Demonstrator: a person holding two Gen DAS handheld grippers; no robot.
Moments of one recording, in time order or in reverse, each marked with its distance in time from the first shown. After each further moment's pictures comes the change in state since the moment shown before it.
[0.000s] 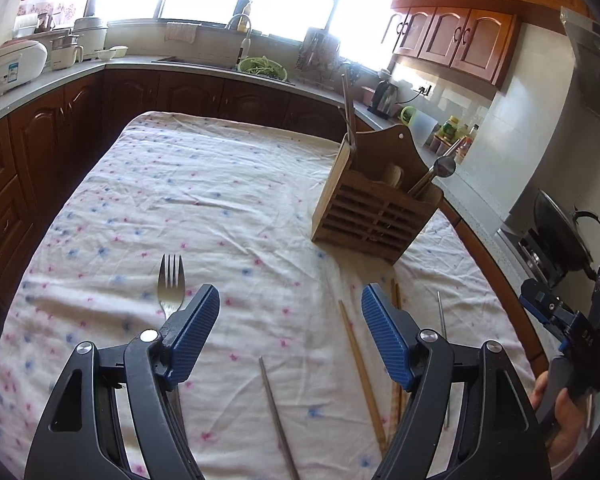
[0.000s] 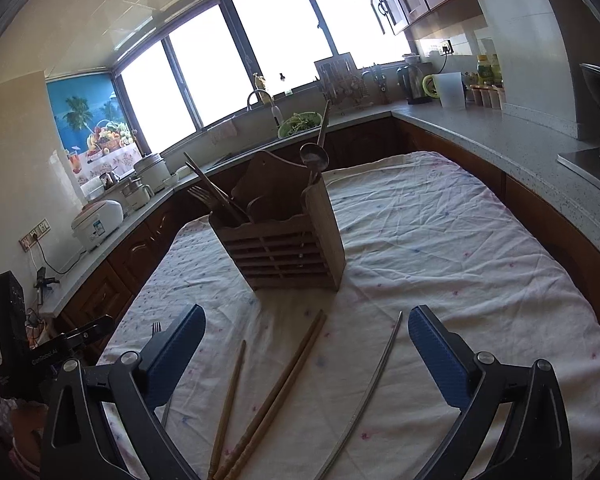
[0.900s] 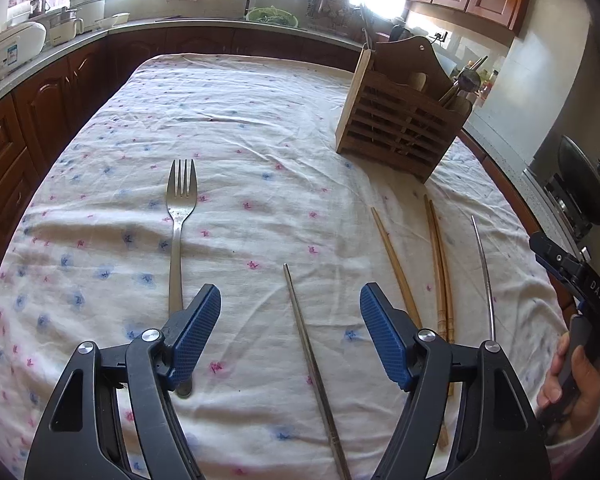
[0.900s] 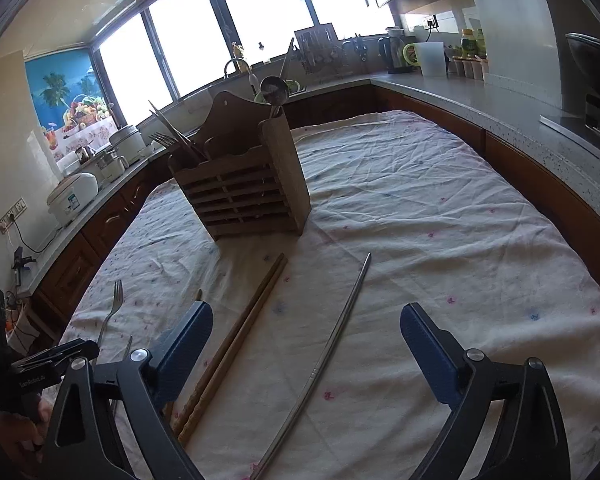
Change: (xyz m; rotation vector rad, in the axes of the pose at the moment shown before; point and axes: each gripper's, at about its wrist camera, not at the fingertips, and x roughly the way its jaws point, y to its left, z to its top) left arm 0.026 0.004 -0.051 0.047 0.180 0.078; right arm 0.018 -0.020 -0.039 -0.002 0.104 -0.087
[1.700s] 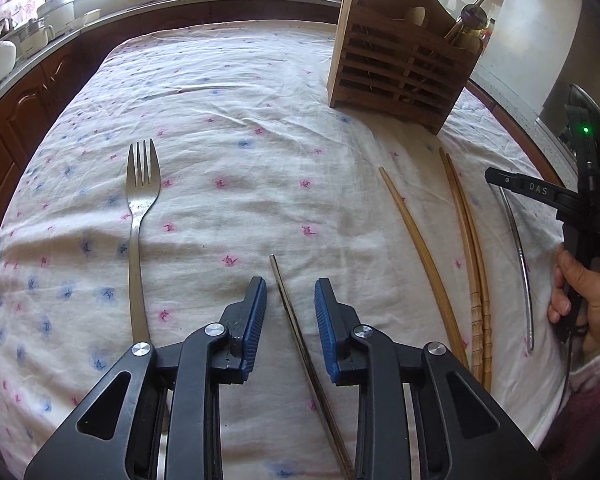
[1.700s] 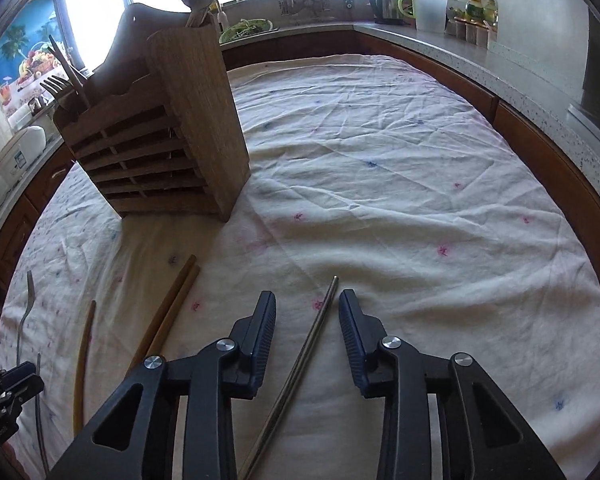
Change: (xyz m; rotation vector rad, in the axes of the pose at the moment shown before) left arm 0.047 -0.017 0.003 0.124 0.120 0.051; right arm 0.112 -0.019 0.030 -0.081 0.218 -0.168
